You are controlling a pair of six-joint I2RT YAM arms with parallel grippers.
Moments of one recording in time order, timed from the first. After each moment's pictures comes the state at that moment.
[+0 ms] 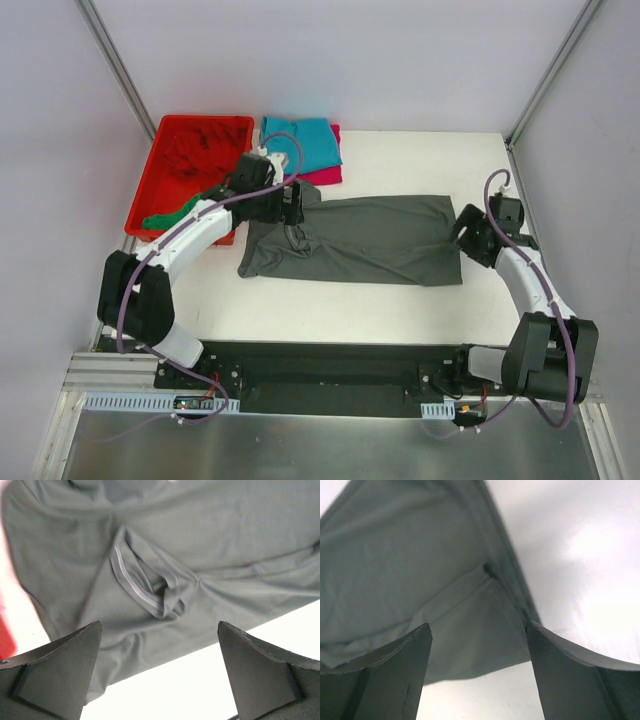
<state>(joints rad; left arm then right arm) -0.42 1.58 1.26 -0.51 0.13 -0.23 -0.12 1.27 0.83 -0.46 -0.01 0.47</state>
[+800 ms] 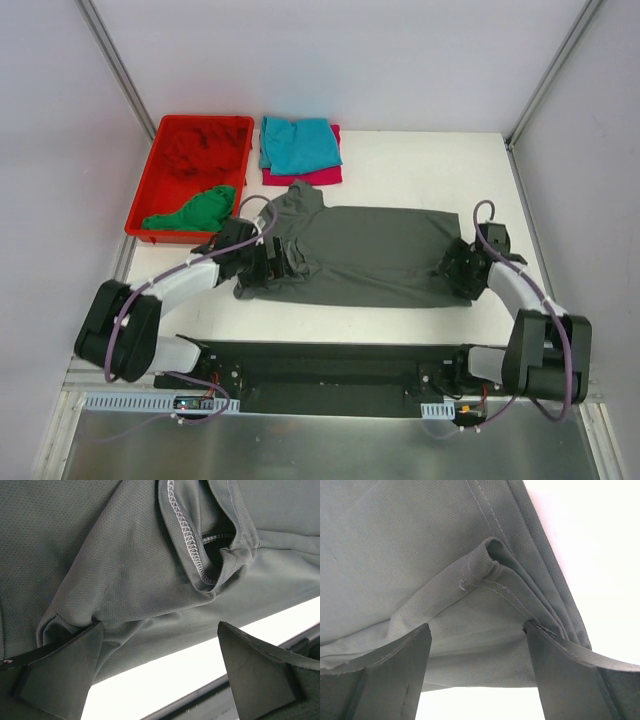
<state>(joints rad) -0.39 1.39 0.65 -0.26 0.27 -0.58 -0.09 1.30 0.64 -0.48 -0.11 0.51</state>
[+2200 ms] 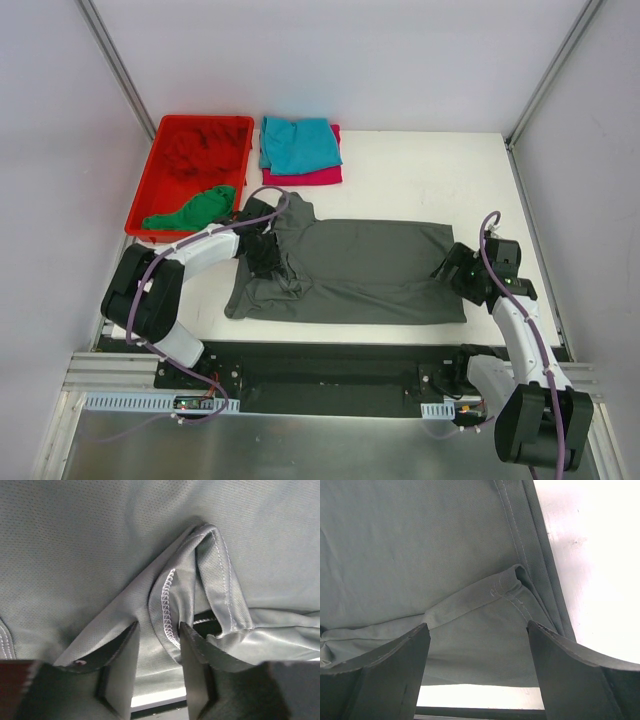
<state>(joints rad) -0.44 1.56 0.88 -0.54 0.15 -0.68 -0.10 0.89 0.52 -0.58 -0.20 0.42</state>
